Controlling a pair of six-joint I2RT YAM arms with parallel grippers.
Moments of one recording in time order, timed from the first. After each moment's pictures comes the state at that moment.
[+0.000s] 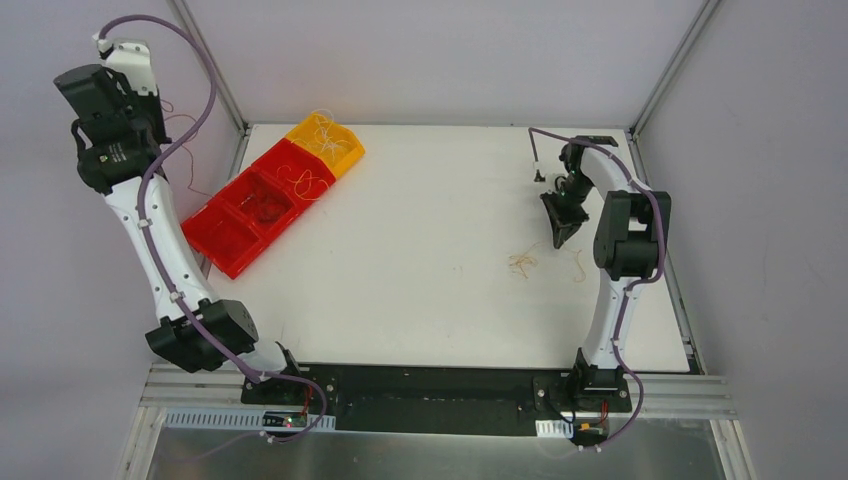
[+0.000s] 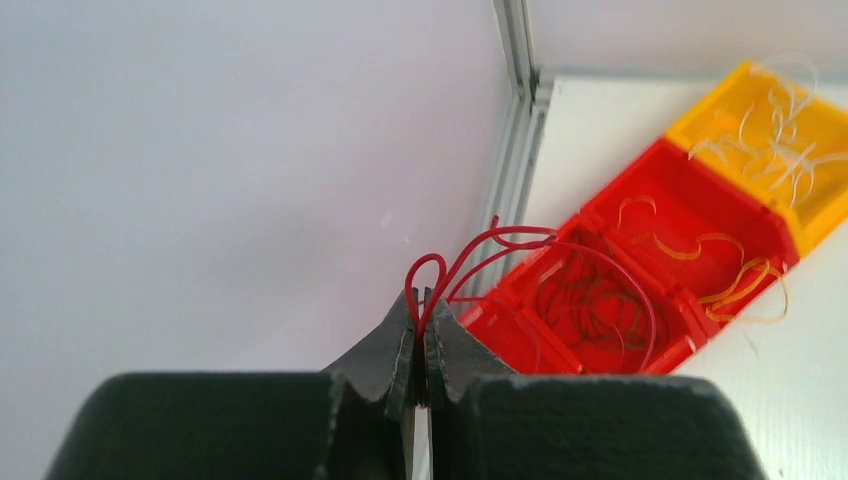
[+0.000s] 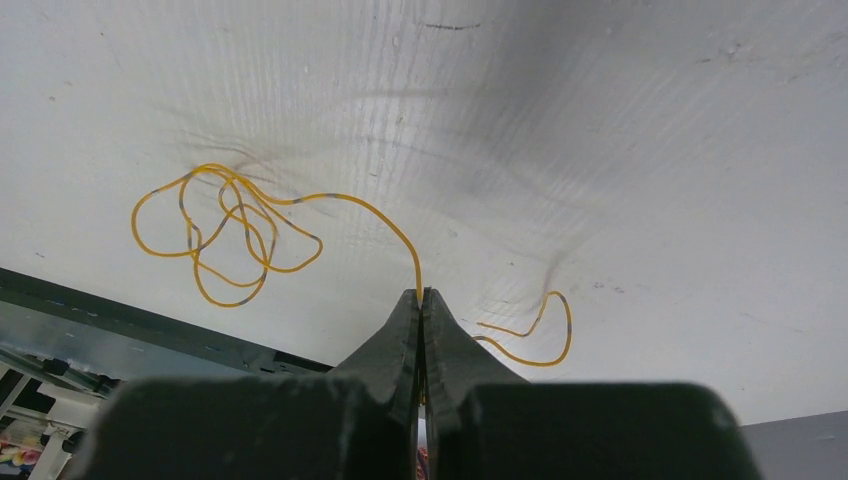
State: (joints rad) left arm 0.52 1.47 1.85 -0.73 0.10 0.36; right arm 0.02 2.14 1.75 -1.34 -0.16 -0.31
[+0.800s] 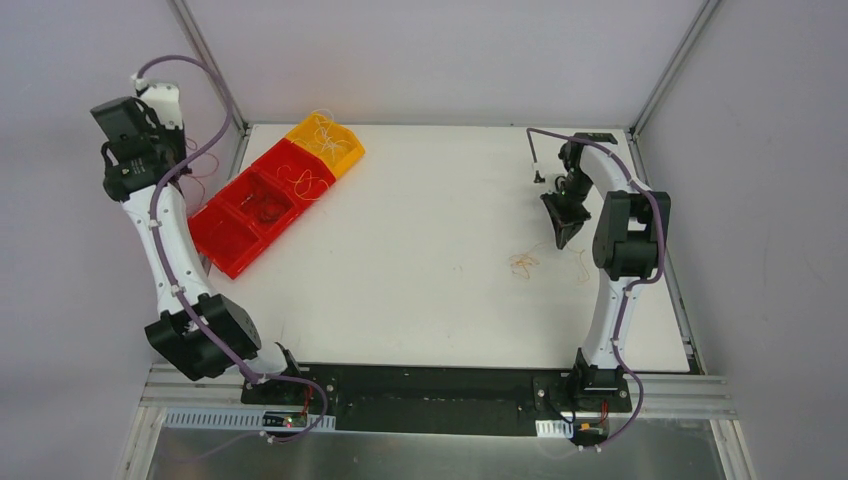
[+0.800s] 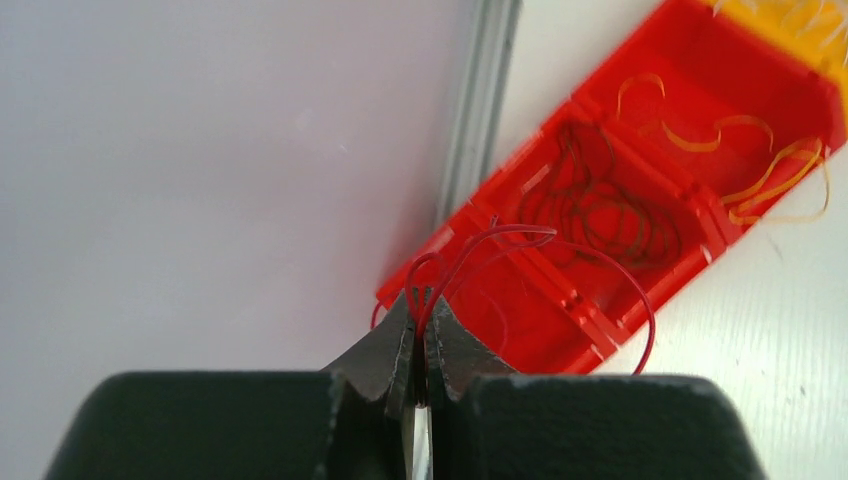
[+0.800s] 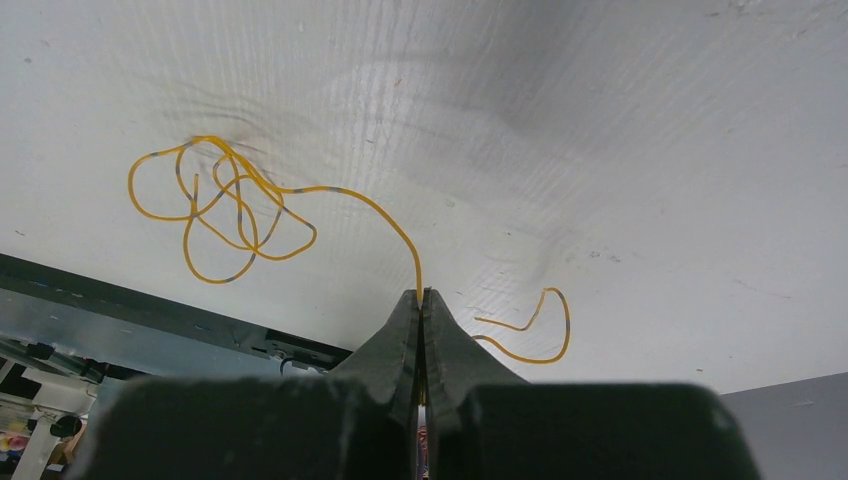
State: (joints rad) left arm 0.52 1.42 1.67 -0.68 0.10 0.40; right arm 0.03 2.14 1.78 -1.41 -0.12 -0.33
